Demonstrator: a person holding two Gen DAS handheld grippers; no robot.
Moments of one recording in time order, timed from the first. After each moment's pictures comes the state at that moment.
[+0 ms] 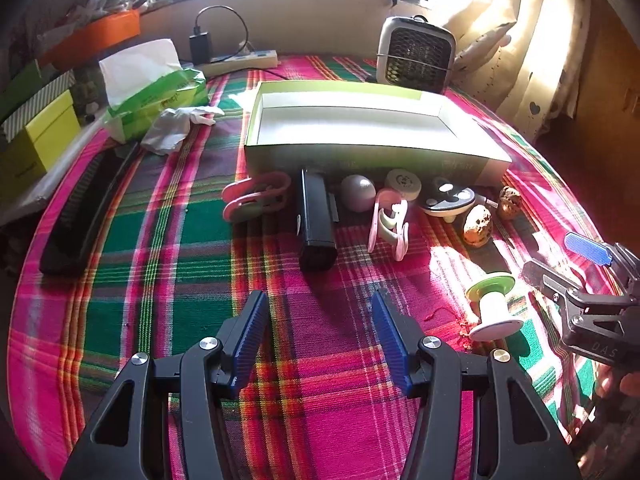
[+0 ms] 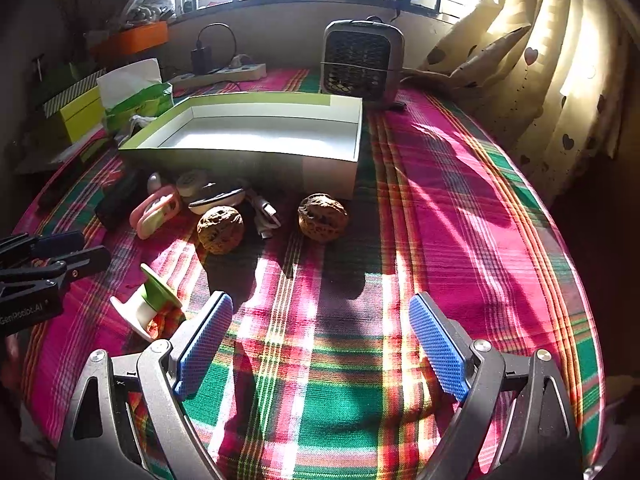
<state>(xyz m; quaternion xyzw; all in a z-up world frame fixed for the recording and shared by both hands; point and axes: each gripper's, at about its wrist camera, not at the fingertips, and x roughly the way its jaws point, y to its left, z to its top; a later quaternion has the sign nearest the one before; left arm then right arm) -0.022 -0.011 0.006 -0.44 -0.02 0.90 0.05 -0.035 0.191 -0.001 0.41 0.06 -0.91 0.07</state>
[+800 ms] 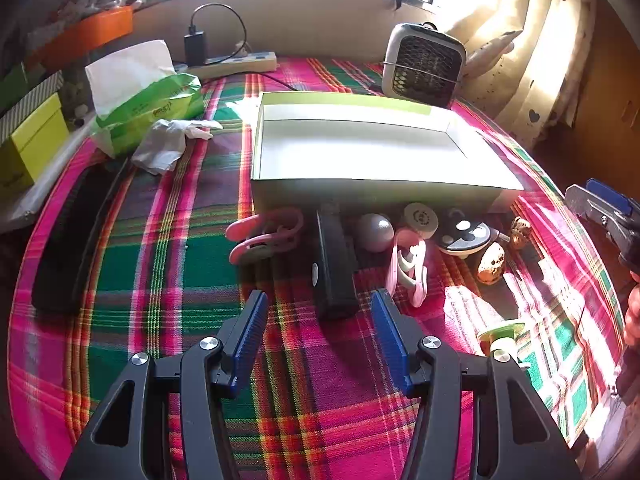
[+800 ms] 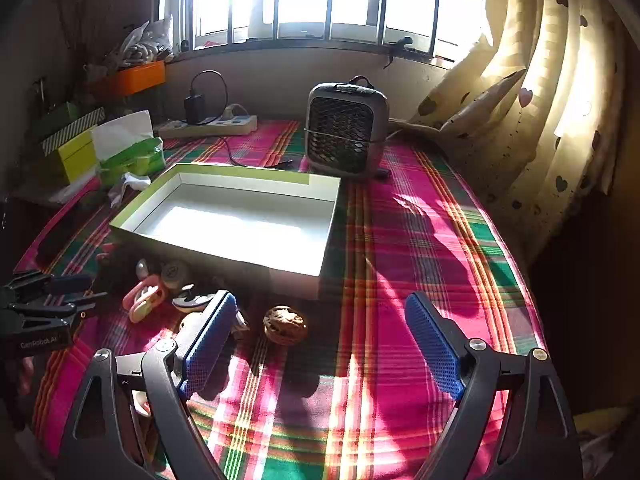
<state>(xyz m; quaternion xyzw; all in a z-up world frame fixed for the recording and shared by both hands) -0.053 -0.023 0.012 -0.45 -0.03 0.89 0.06 -0.069 0.209 0.059 0.34 0.05 -0.93 0.09</state>
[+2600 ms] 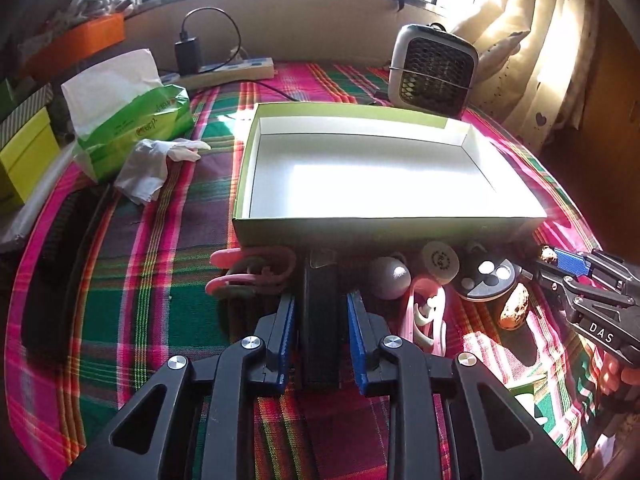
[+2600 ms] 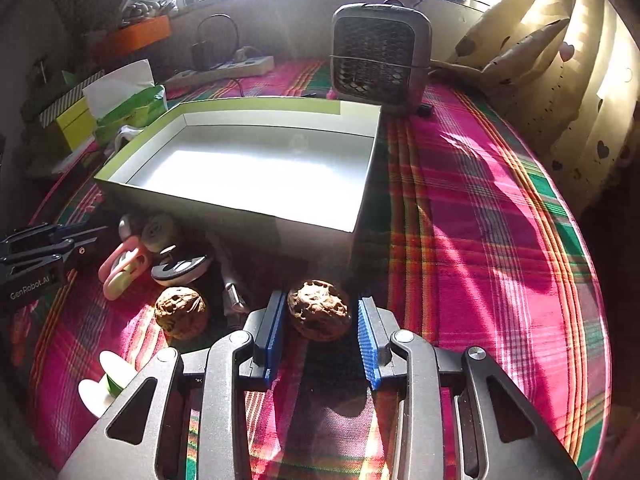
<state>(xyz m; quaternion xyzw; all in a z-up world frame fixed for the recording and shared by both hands) -0.089 -0.020 0.006 -0.43 -0.02 0.90 0.06 -0.097 0.190 -0.004 0.43 0.05 -0.89 0.13</state>
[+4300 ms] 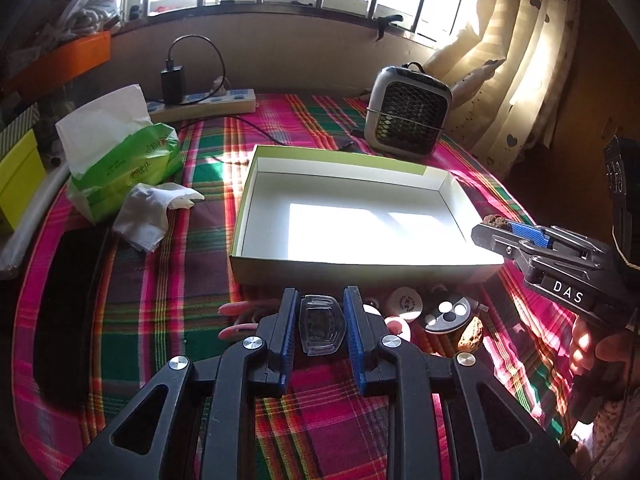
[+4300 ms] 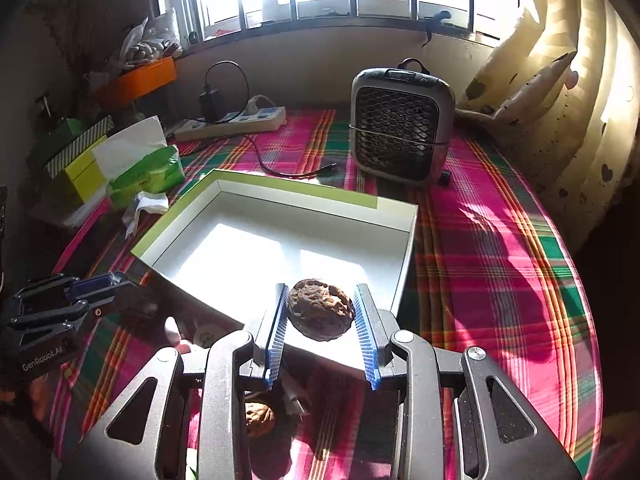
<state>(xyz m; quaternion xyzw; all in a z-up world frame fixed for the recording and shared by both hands) -0.089 -0.035 0.045 -0.41 -0.04 0.91 0.11 -0.123 0.160 0.042 0.39 0.02 -0.91 0.13</state>
